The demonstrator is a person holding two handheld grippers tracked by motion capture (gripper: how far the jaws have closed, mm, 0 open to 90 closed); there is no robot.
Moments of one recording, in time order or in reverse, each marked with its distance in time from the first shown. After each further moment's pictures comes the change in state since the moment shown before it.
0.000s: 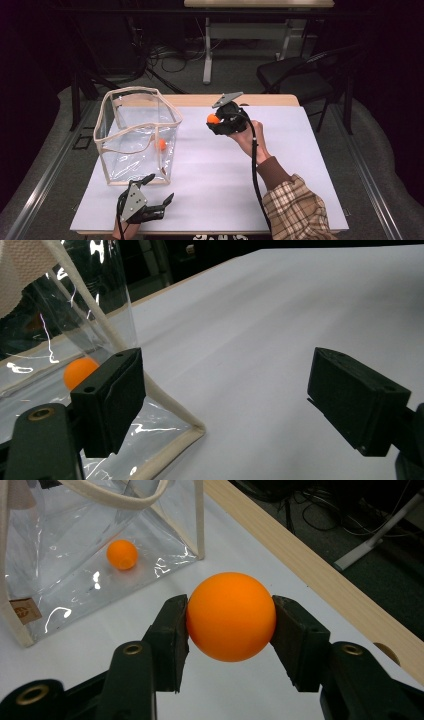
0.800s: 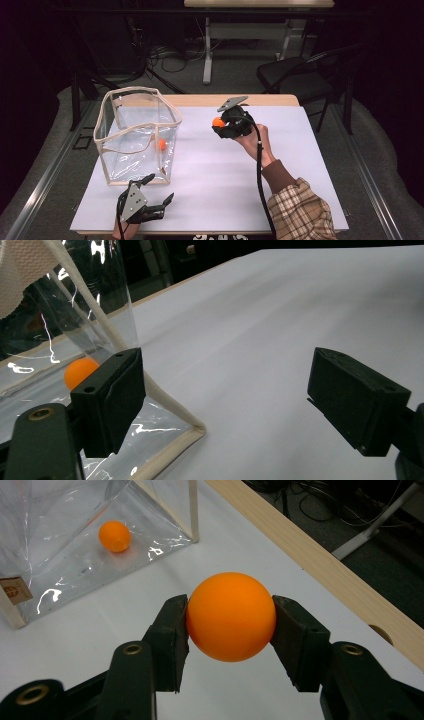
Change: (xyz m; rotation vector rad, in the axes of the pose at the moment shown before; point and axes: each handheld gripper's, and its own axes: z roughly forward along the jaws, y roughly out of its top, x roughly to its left) left arm 0.000 0.000 0.000 -0.003 0.003 -0.003; right arm -0.004 -0.015 -0.005 0.026 -0.016 0.005
